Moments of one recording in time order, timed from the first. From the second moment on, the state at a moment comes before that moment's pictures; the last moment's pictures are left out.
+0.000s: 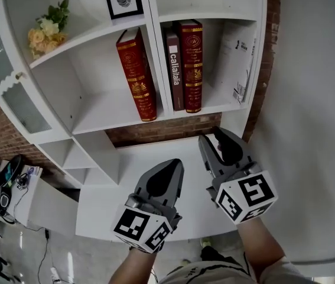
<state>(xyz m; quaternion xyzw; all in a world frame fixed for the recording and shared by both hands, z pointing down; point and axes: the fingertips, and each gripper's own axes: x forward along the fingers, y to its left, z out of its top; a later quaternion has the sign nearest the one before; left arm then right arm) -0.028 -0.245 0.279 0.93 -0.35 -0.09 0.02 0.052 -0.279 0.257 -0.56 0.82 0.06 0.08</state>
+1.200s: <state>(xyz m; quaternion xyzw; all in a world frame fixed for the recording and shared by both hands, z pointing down) 0.001 -0.361 0.244 0.89 -0.43 -0.11 -0.02 0.089 -0.451 0.202 -0.59 0.79 0.14 0.05</state>
